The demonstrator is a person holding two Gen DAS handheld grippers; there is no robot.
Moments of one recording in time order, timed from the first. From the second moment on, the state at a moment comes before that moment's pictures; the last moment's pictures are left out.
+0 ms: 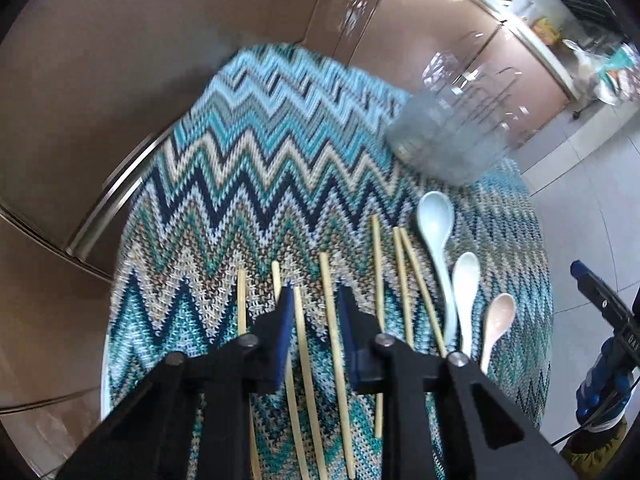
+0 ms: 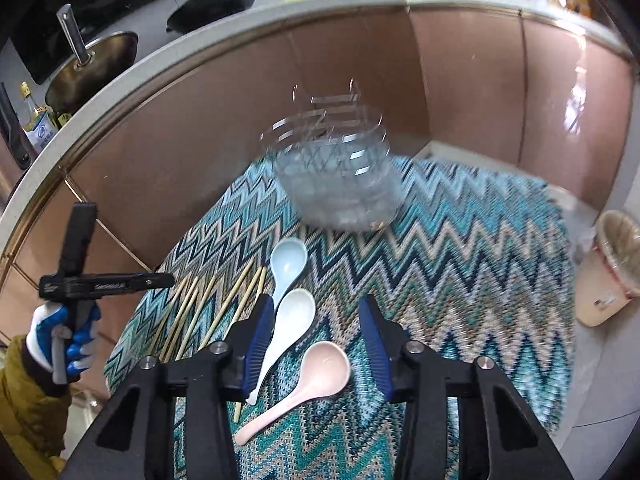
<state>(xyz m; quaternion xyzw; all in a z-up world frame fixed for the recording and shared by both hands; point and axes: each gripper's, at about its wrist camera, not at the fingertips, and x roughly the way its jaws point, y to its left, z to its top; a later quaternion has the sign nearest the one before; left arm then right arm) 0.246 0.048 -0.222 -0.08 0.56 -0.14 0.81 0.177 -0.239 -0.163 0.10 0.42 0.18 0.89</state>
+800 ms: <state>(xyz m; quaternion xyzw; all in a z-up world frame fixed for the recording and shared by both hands) 0.288 0.049 -0.265 -0.04 0.62 -0.10 0.78 0.248 -0.217 -0.240 0.10 0.51 0.25 0.81</state>
